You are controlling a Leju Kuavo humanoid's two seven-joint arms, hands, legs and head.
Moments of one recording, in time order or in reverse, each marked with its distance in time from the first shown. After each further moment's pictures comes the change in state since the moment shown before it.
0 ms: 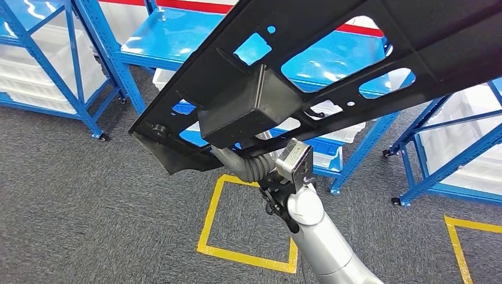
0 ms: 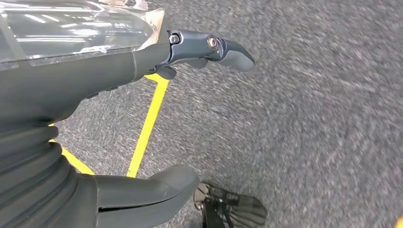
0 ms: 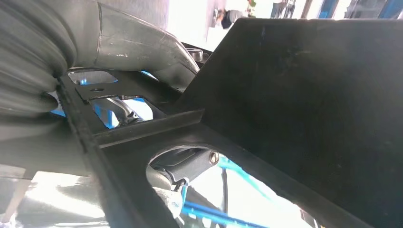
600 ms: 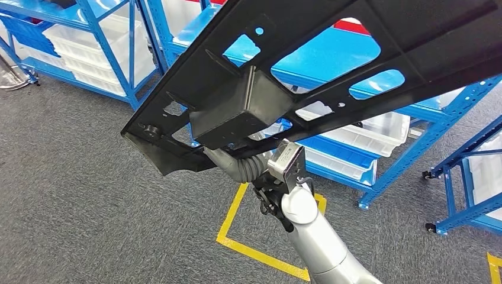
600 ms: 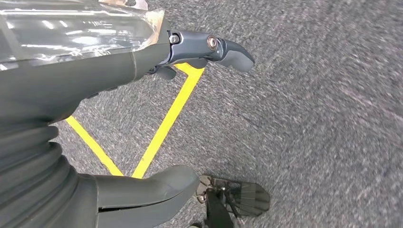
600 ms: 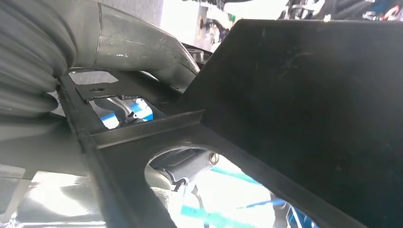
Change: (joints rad) left arm 0.006 0.007 0.001 0.001 0.001 -0.001 0.010; right arm -0.015 0.019 0.012 0.028 0.015 0.006 -0.010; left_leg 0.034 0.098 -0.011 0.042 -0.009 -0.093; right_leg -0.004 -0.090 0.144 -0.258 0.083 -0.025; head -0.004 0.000
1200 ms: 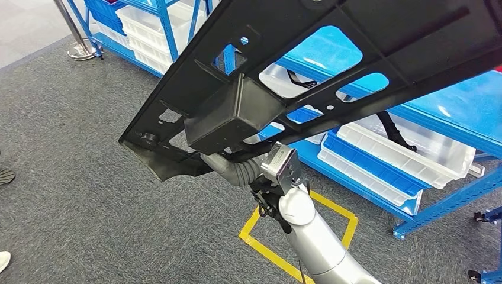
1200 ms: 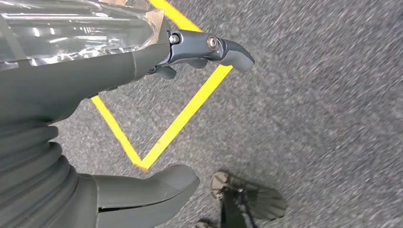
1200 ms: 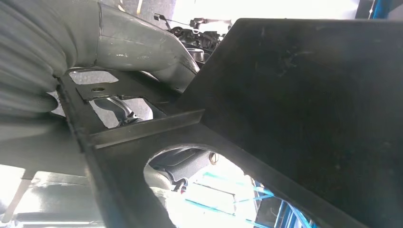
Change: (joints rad) left arm 0.005 0.005 0.007 0.000 -0.021 -0.067 0.016; right arm 0.001 0.000 0.014 0.021 0.006 0.013 -0.002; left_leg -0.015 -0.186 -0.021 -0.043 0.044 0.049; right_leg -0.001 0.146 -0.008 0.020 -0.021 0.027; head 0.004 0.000
